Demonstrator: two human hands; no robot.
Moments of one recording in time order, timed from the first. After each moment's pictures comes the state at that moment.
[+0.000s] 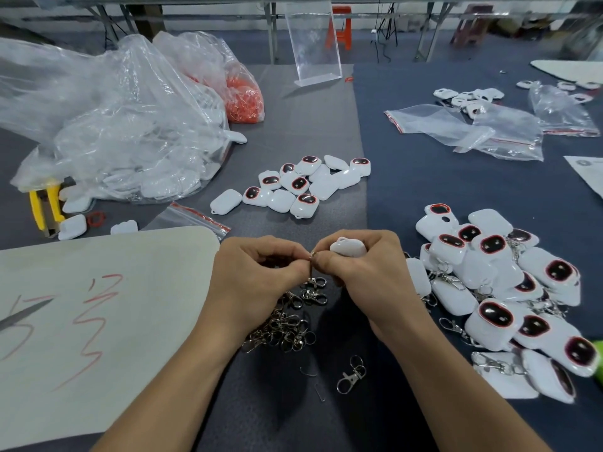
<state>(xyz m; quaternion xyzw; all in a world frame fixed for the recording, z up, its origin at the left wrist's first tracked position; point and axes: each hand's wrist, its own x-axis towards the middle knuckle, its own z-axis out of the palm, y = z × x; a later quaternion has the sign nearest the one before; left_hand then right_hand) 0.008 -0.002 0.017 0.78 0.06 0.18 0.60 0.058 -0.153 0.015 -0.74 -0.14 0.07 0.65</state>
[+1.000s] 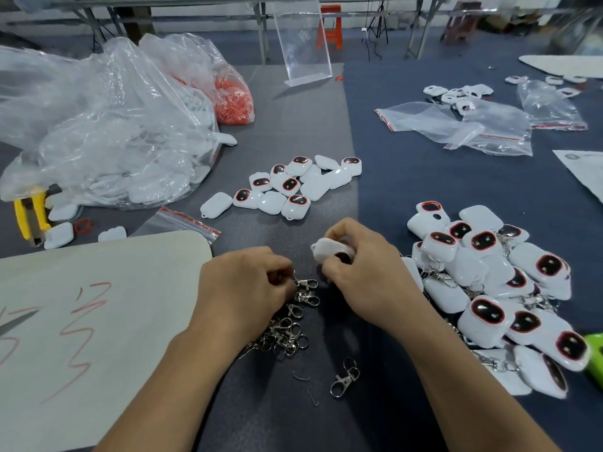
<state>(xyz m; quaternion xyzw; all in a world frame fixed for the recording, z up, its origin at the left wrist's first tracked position) 0.011 0.006 0.007 0.97 0.06 0.14 0.18 0.068 -0.168 0.014 -0.89 -0.14 0.04 0.43</state>
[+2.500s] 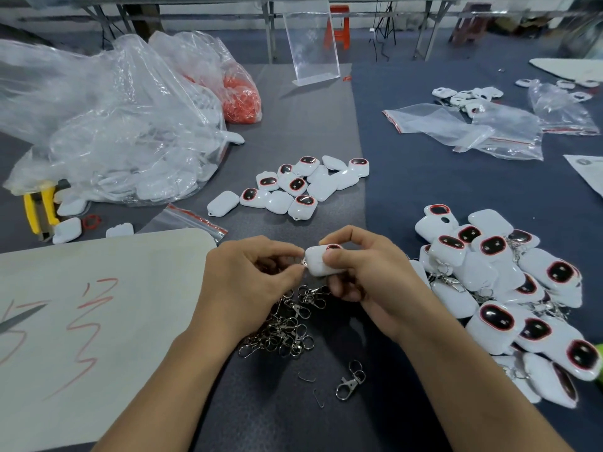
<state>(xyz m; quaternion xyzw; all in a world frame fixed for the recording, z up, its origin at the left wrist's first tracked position) 0.012 0.012 0.006 0.86 0.05 0.20 0.47 0.071 -0.158 0.017 -0.64 -0.02 0.24 0.73</state>
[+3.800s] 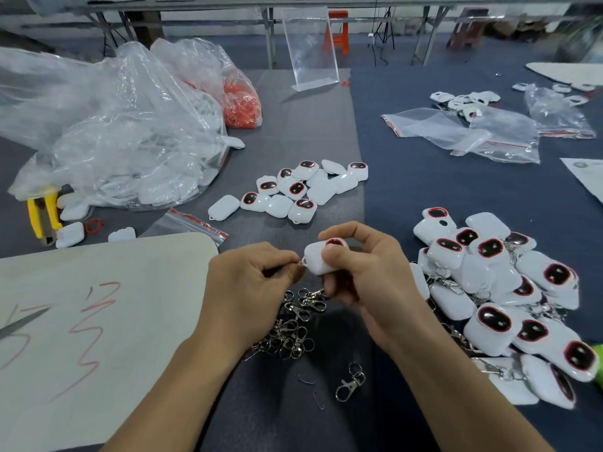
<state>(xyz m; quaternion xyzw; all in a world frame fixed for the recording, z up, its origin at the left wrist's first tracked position) 0.007 0.006 0.012 0.89 0.02 0.22 0.40 0.057 -0.153 0.024 -0.63 -0.02 0.17 0.76</state>
